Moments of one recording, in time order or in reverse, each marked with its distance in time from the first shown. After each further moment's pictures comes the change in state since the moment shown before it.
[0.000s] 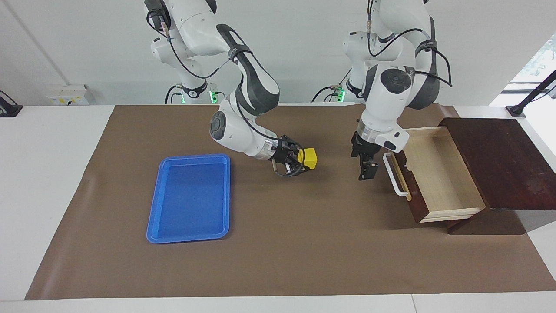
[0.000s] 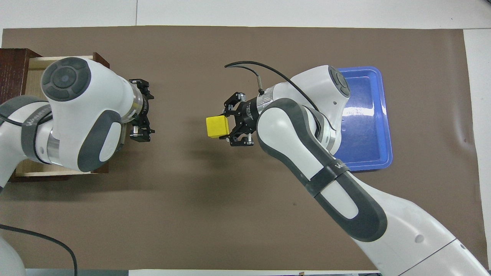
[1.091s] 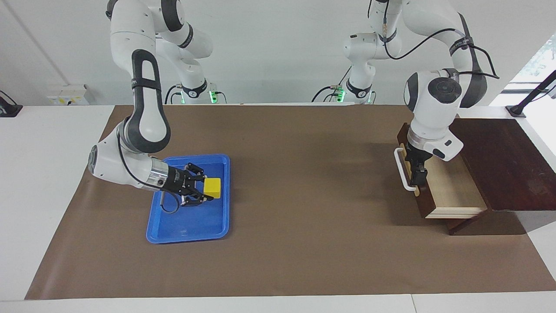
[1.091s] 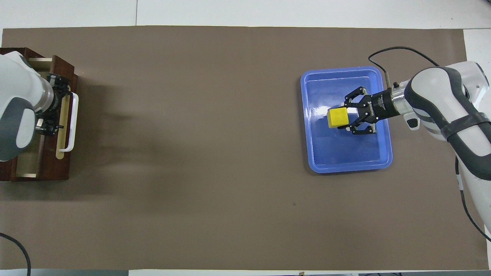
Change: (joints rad) left arm 0.335 -0.001 -0.006 -0.012 0.233 0.000 0.444; right arm -0.512 0.008 -0.059 -0.186 -0.144 -0.230 -0.476
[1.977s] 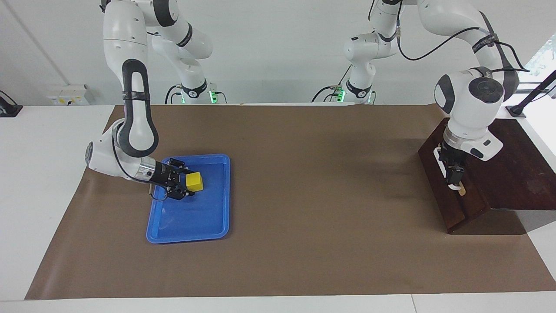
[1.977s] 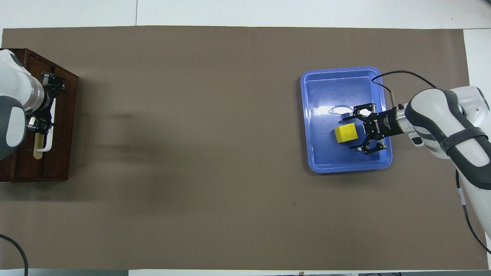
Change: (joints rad) left arm -0.012 -0.010 -0.029 0.023 -0.047 -0.023 0.067; right arm -0.001 -0.047 -0.019 -0.116 -0.022 0.066 -0.124
